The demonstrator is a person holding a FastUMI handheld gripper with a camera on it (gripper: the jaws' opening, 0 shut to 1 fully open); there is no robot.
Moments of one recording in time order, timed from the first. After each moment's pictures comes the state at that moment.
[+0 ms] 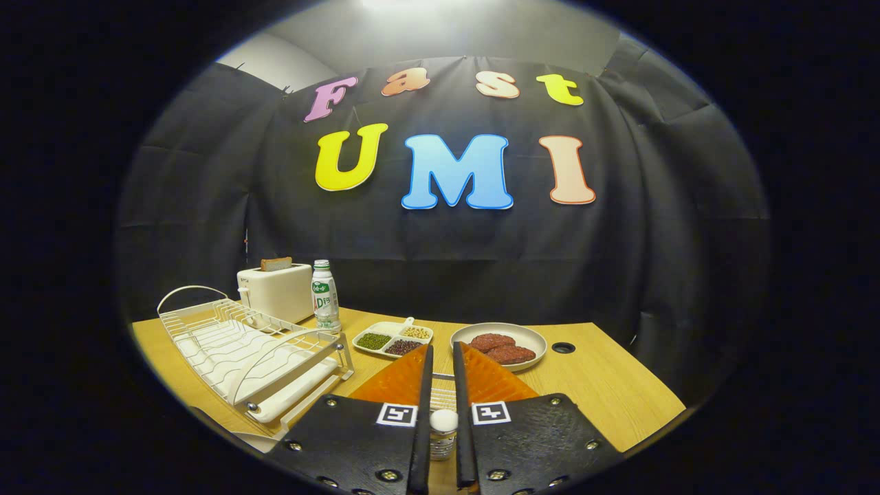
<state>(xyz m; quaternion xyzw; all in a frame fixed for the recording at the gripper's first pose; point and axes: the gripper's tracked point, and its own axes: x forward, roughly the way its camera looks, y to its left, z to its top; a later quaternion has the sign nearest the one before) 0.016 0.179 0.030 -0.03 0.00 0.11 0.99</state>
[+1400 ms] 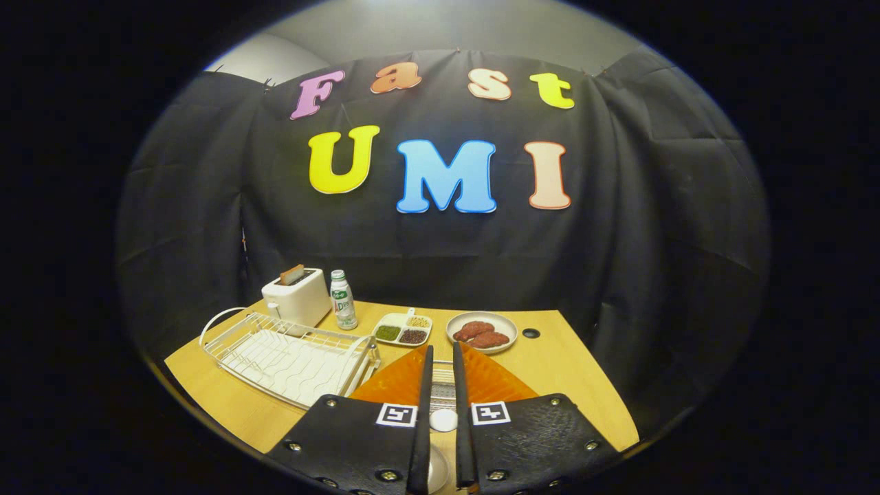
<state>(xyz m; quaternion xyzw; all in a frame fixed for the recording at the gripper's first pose) -0.113 0.208 0.120 -0.03 0.10 0.07 0.99</state>
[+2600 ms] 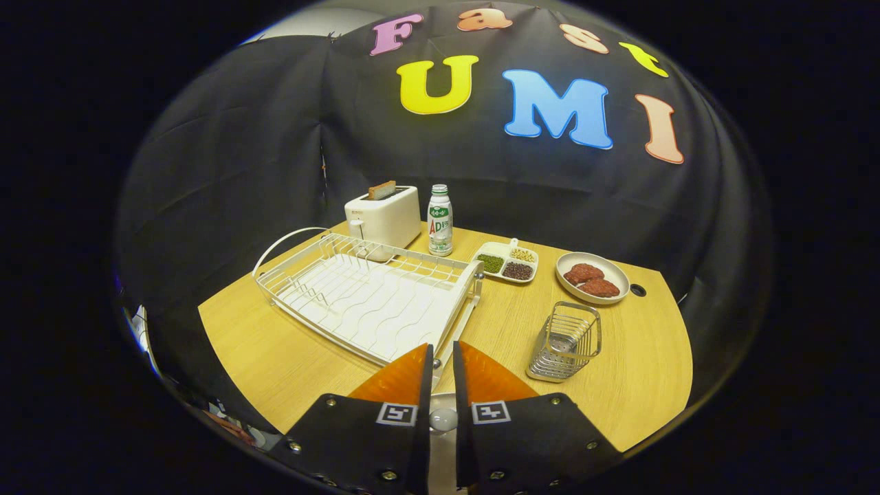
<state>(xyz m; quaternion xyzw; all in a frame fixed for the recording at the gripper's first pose) -0.109 0.328 0.007 -0.09 0.23 0.24 0.94</state>
